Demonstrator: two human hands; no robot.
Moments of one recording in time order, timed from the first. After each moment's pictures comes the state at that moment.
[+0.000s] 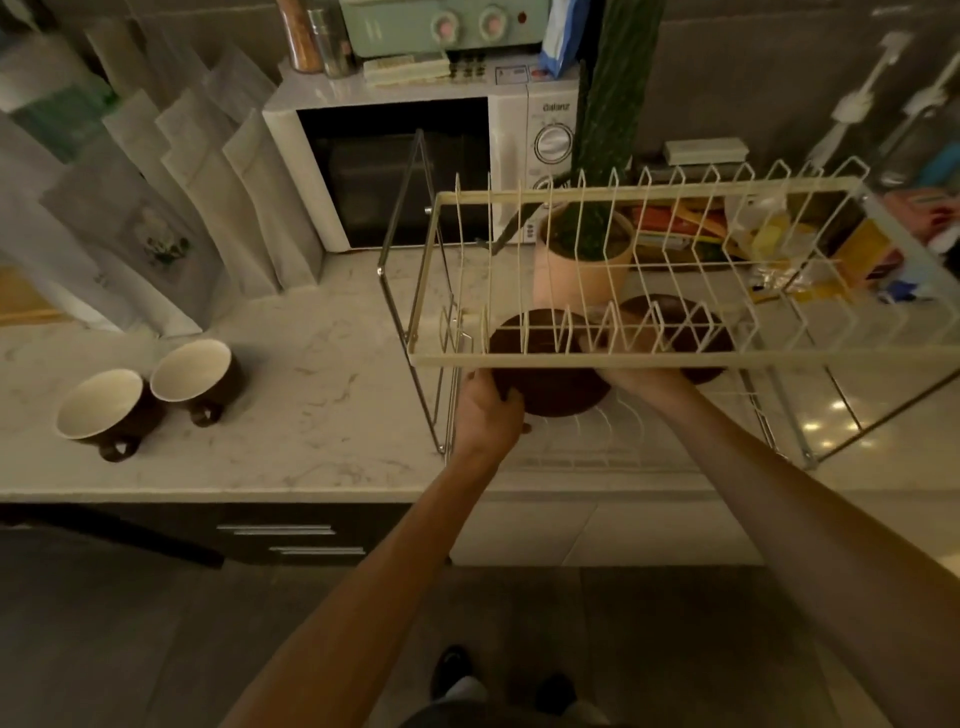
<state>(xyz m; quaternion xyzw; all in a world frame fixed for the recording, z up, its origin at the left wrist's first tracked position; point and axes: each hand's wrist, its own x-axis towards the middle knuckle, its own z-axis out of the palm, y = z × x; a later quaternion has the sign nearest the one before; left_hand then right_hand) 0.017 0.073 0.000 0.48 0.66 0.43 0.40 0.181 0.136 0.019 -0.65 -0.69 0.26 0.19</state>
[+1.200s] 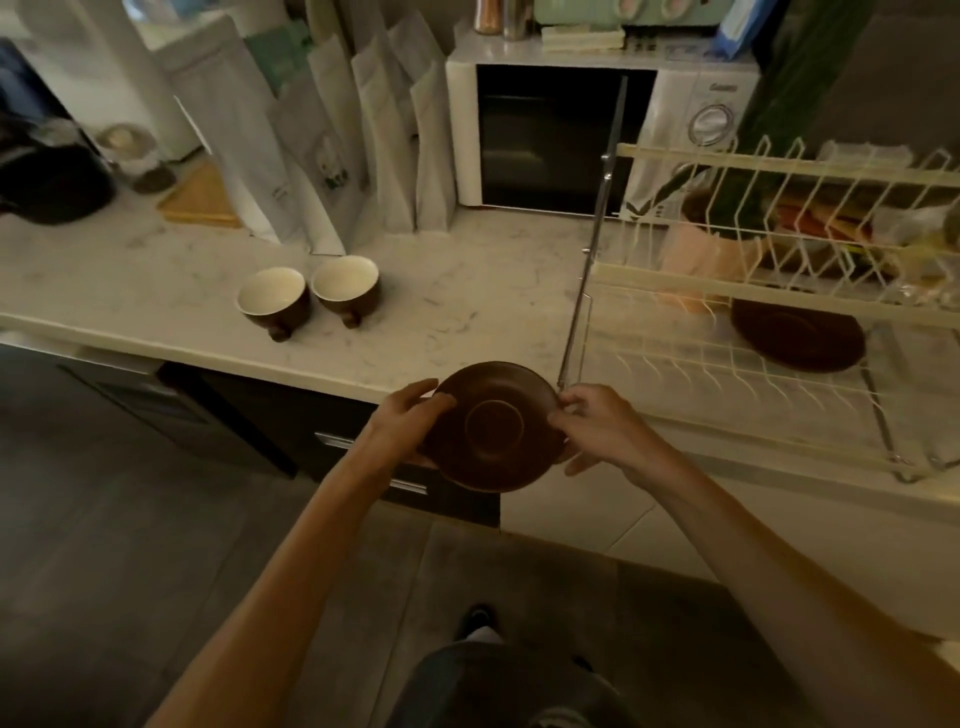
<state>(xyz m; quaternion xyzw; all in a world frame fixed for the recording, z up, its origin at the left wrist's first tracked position) -0.173 -0.089 0.016 0.33 0.70 0.38 0.51 0.049 -0.004 -0.001 -0.53 -0.64 0.54 0.15</state>
